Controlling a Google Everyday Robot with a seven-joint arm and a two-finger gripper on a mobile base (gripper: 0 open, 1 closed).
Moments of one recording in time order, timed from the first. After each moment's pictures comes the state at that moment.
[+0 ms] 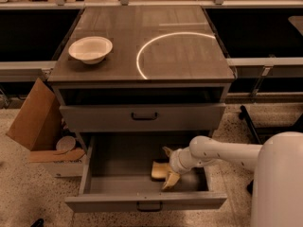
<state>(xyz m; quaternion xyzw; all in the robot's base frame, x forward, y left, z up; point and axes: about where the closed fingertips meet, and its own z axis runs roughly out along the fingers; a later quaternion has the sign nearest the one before) 0.567 -0.062 0.373 -0.66 0.68 0.17 0.27</state>
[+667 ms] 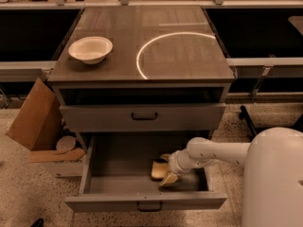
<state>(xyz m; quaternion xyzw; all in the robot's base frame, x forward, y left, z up) 0.564 -0.062 0.356 -0.66 0.69 0.16 0.25</state>
